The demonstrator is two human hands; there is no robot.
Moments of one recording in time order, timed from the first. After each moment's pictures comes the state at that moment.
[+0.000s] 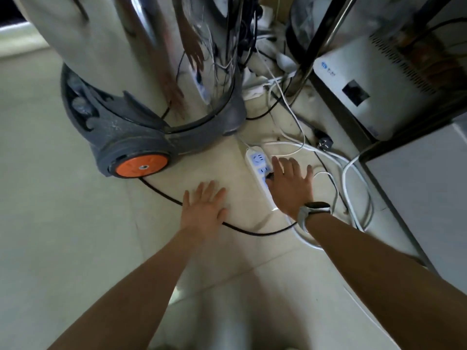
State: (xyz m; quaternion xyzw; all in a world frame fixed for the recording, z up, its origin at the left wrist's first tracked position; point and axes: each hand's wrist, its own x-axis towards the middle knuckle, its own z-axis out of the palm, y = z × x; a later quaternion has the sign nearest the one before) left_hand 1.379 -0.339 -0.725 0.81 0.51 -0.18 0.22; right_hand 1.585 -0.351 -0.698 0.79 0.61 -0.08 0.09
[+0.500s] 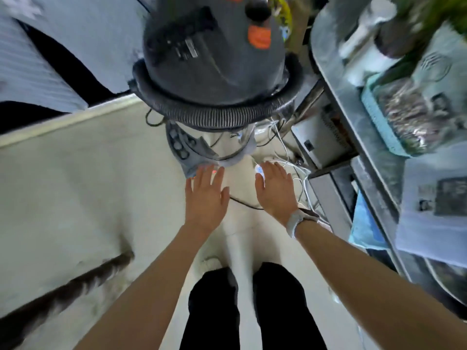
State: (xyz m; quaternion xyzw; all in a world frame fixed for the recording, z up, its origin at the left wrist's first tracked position) left_hand 1.283 -0.352 -0.270 0.78 0.59 0.04 0.23; right_hand 1.448 -0.365 -0.261 0.78 0.56 -0.25 -0.05
